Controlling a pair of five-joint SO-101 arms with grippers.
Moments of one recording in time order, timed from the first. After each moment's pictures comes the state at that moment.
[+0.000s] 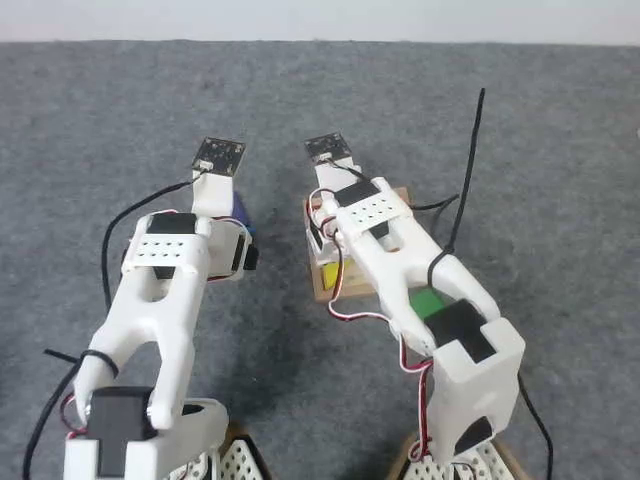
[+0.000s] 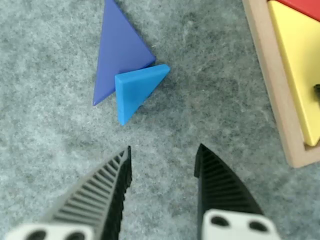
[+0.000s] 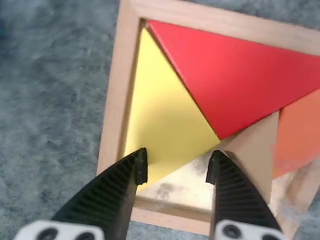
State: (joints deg) left arm -5.3 -12.5 42.4 58.8 -5.8; right arm -31.3 19.0 9.0 60.4 -8.7
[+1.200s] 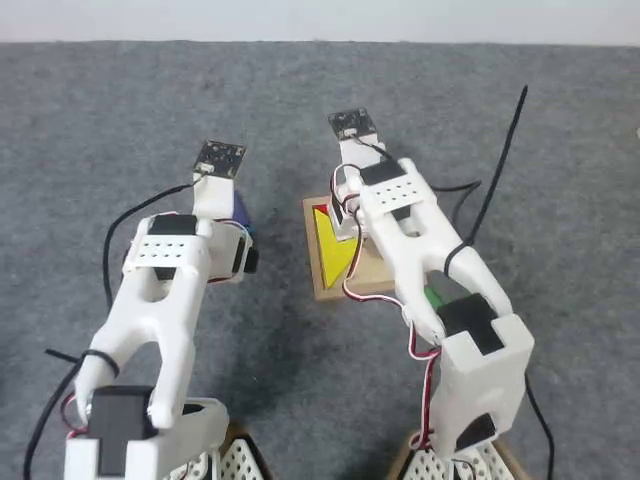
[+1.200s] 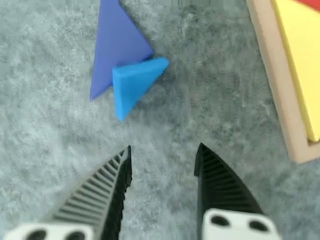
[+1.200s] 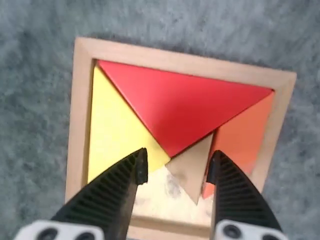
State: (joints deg) left arm -5.3 -12.5 43.3 58.8 -5.8; right arm -25.7 18.7 3.0 62.9 -5.1
